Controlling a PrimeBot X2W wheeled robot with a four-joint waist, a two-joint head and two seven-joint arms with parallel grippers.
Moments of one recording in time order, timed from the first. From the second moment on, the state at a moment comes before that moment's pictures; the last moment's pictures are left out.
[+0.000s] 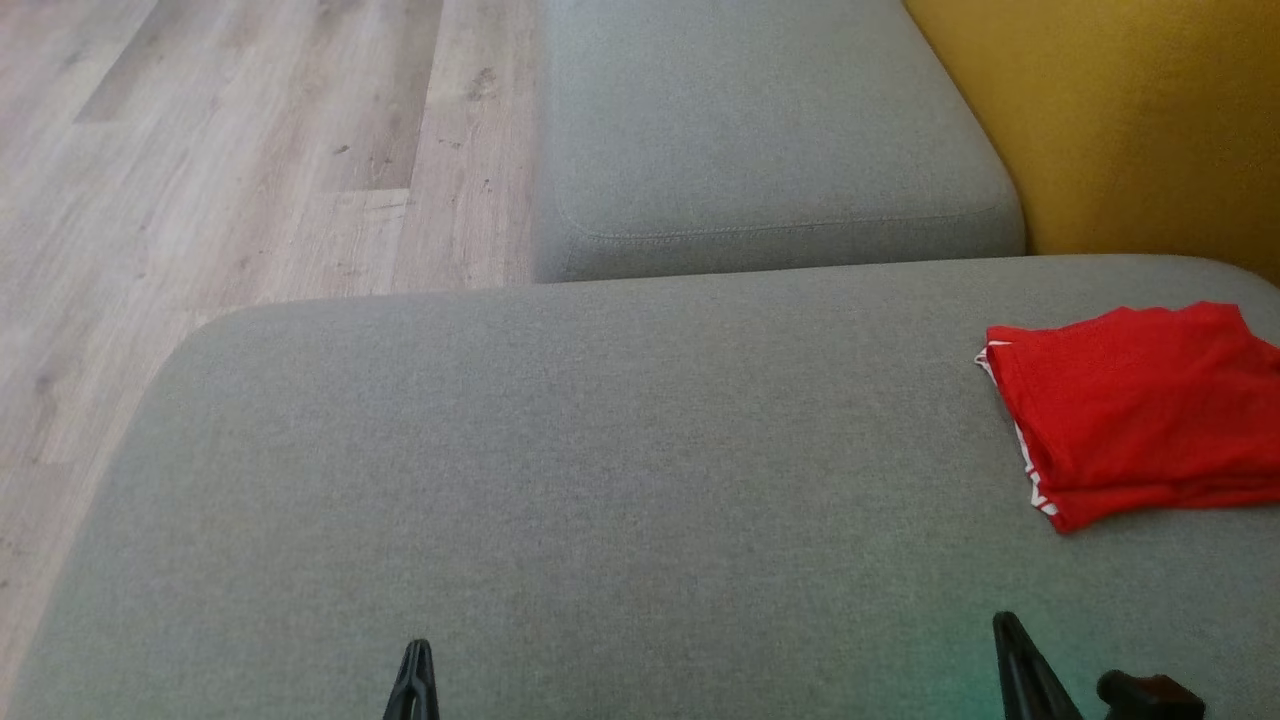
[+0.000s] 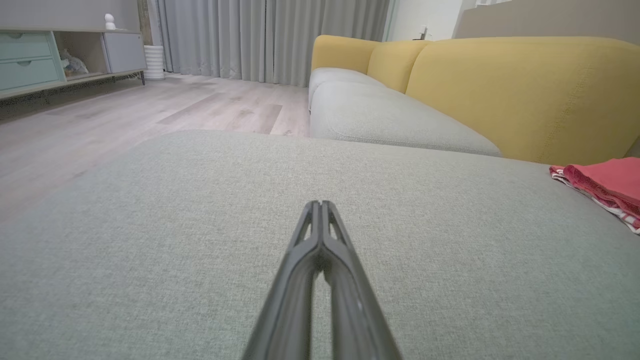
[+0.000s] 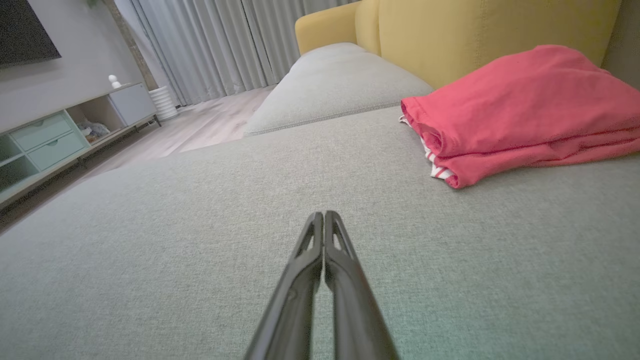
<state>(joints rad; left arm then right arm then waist) 0.23 0.06 -0.29 0.25 -0.28 0.16 -0.23 0.21 -0.04 0.05 0.36 0.22 0.12 -0.22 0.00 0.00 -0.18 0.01</state>
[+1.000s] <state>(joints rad) 0.16 0.06 -0.22 0.26 -0.63 0.09 -0.16 0.14 -0.04 0.00 0.34 0.56 0.12 -0.14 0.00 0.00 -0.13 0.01</state>
